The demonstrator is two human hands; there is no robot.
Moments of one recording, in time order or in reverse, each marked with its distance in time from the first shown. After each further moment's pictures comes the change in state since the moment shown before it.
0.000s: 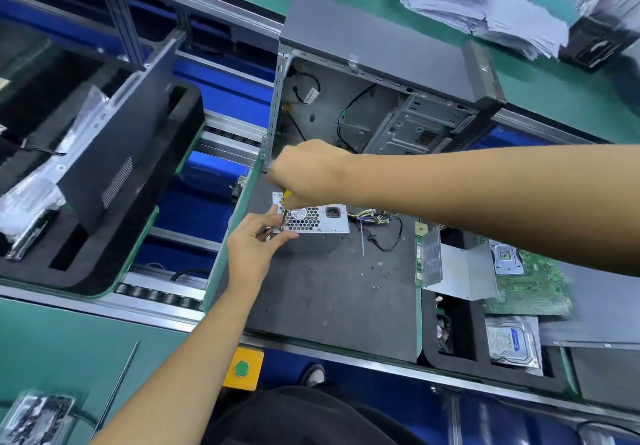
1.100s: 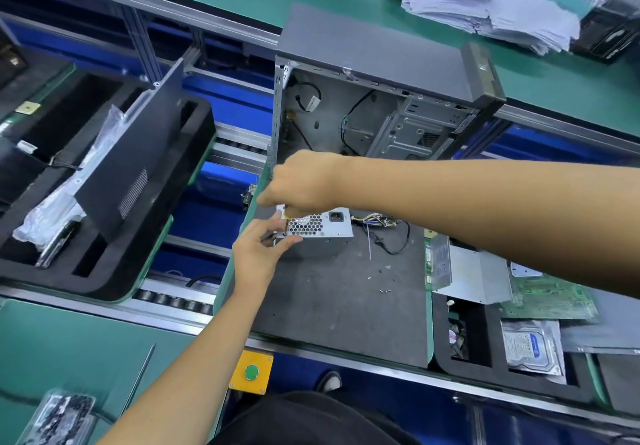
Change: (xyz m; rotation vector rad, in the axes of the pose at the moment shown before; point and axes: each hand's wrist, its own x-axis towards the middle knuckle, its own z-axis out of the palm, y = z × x) left_hand -0.001 0.012 0.001 0.179 0.019 0.010; right_hand -0.005 0.001 -0.006 -0.092 -0.017 -0.256
